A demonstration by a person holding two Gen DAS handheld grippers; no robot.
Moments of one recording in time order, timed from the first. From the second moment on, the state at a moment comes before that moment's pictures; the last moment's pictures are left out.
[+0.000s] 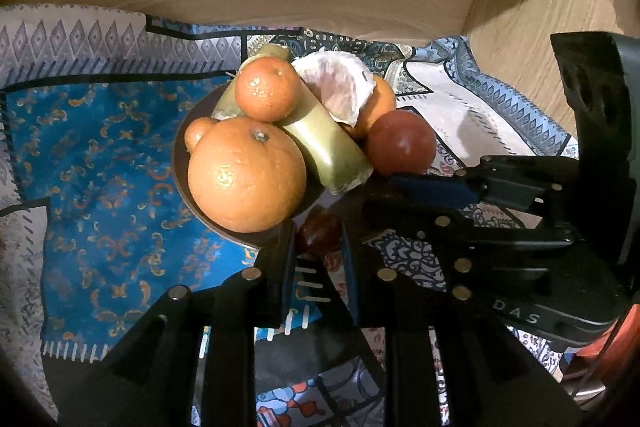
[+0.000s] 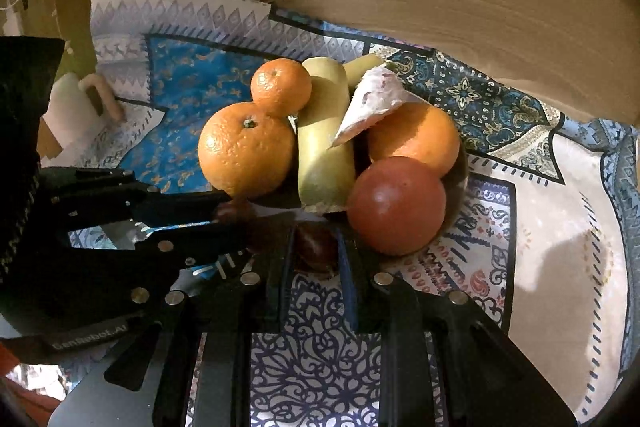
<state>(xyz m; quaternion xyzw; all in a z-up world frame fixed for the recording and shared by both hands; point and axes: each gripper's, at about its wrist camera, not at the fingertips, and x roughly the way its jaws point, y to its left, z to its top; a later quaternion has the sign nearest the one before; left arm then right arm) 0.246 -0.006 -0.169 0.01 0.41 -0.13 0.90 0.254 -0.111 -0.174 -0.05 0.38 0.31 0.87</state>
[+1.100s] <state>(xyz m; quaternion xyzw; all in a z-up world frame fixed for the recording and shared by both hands) 0.148 0.025 -0.066 0.00 0.24 -0.06 0.97 0.171 -0.139 -0.080 -0.04 0.24 0.28 0.93</state>
